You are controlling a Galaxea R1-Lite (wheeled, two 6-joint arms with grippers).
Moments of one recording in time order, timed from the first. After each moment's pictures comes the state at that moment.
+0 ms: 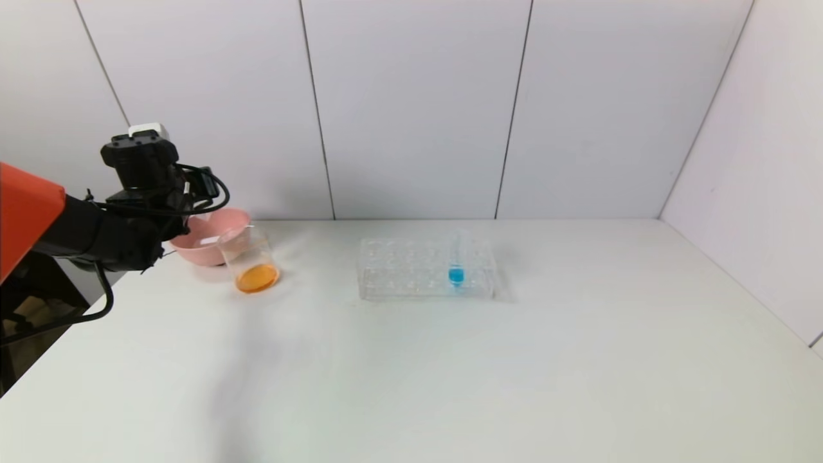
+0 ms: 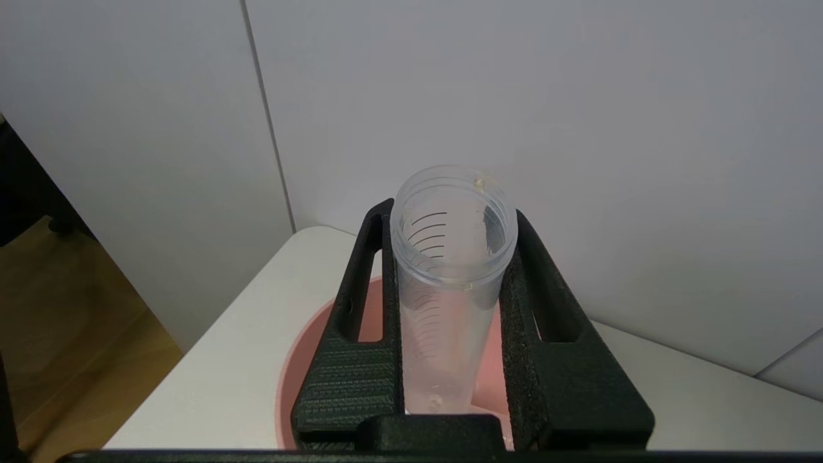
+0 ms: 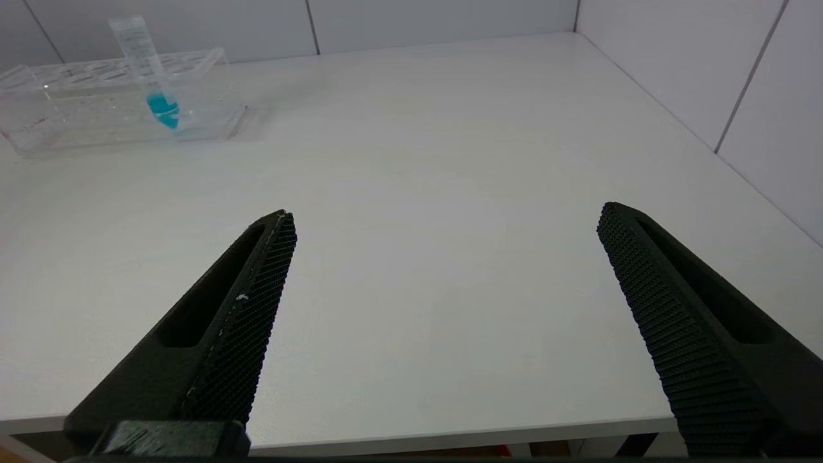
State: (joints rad) left arm 0.07 2.12 -1.29 -0.84 0.31 -0.10; right arm 0.00 0.00 0.00 0.00 -0.04 0.09
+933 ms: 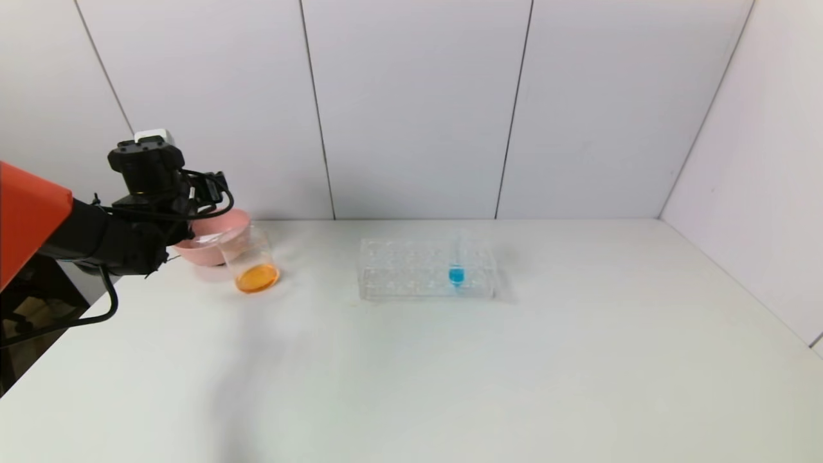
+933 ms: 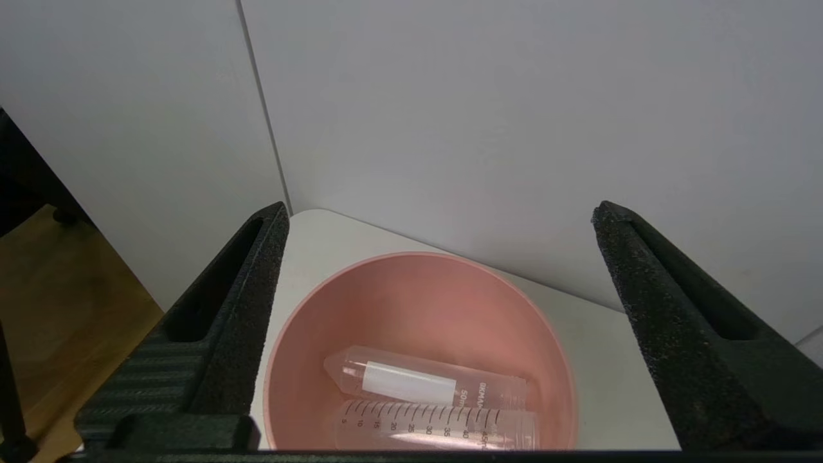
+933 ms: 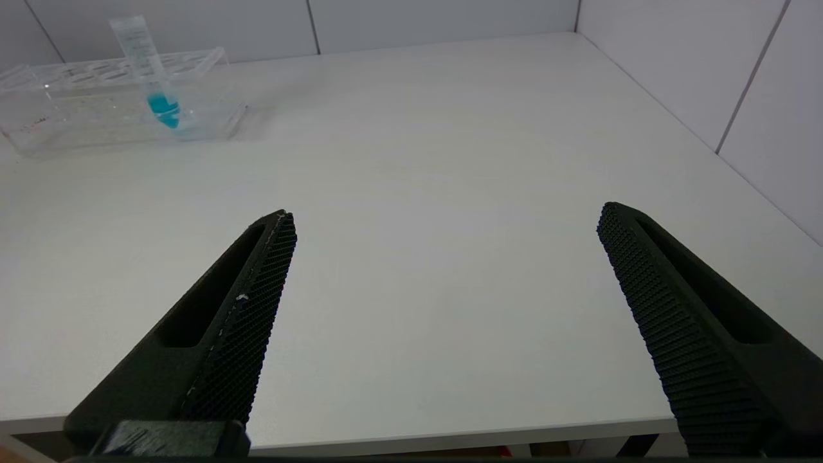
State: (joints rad) left arm 0.05 2.11 -1.26 -0.84 0.33 -0.10; right arm 0.00 0.00 0.00 0.00 -0.04 0.09
